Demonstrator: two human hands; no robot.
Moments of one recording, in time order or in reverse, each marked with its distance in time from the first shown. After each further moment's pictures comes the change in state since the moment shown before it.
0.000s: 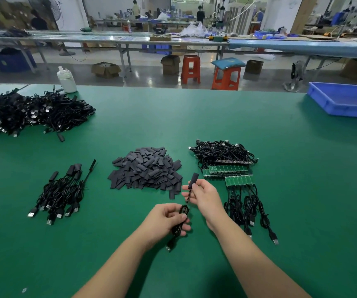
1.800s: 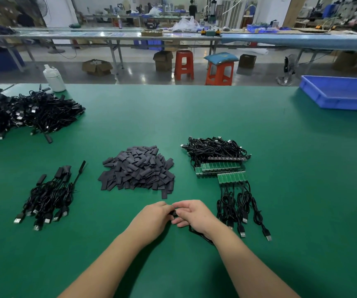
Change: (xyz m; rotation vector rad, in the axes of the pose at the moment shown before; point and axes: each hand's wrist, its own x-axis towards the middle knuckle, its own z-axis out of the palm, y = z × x) left_hand 0.023 -0.002 -0.018 1.343 0.050 0.367; right_hand 0.008 0.051 -0.023 -0.298 -0.354 0.149
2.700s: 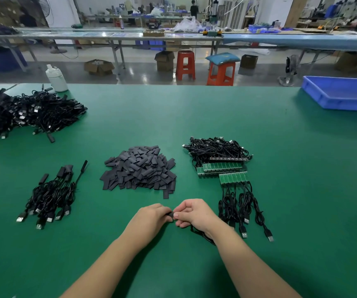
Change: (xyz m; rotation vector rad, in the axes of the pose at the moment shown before) left_hand -0.015 -0.005 -0.004 -0.107 0.130 -0.012; right_hand -0.003 -0.005 -0.001 0.018 0.005 -0.007
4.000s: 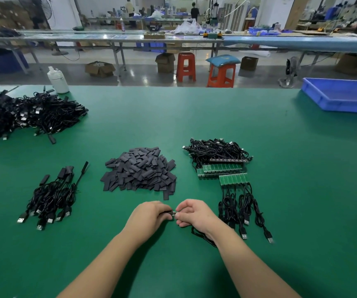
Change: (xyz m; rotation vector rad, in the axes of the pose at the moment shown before) left_hand 0.011 -0.008 -0.002 0.012 -0.008 -0.009; right_hand -0.001 0.003 -0.003 0.043 0.021 -0.038
